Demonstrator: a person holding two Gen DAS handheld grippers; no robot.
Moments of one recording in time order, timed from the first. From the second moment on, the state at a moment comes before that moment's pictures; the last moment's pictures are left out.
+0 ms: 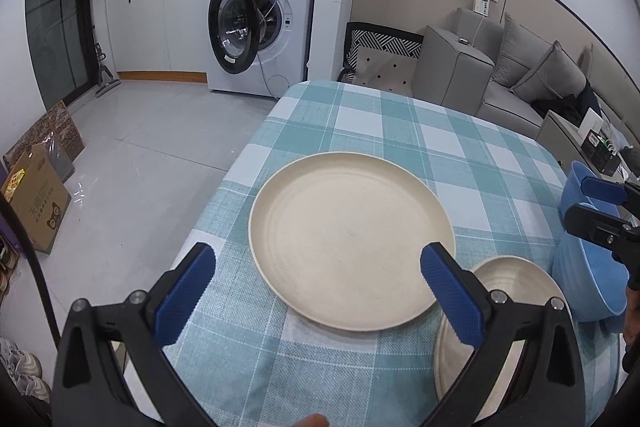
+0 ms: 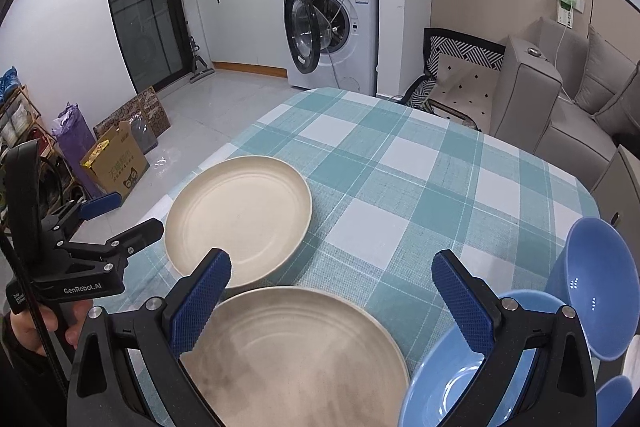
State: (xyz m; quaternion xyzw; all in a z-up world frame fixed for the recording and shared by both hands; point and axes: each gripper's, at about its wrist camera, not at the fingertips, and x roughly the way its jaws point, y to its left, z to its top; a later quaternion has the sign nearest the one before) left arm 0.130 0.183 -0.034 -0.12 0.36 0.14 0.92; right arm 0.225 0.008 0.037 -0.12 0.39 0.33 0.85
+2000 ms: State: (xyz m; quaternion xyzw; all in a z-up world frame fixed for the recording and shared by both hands) left arm 0.152 0.233 -0.106 -0.19 0.42 0.14 0.88; right arm 0.285 0.110 -0.070 -0.12 0.52 0.33 0.78
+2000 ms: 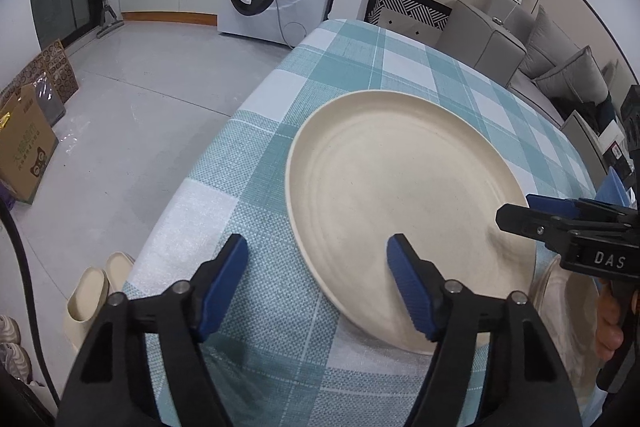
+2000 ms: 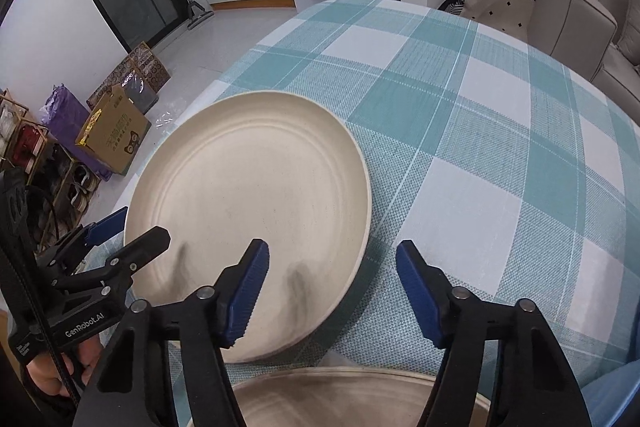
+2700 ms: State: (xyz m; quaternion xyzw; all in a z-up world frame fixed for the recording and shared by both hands) left arm 0.151 0.227 -0.105 -0.17 0.42 0.13 0.88; right arm 0.272 0.114 -0.078 -0.16 0.51 0.33 0.78
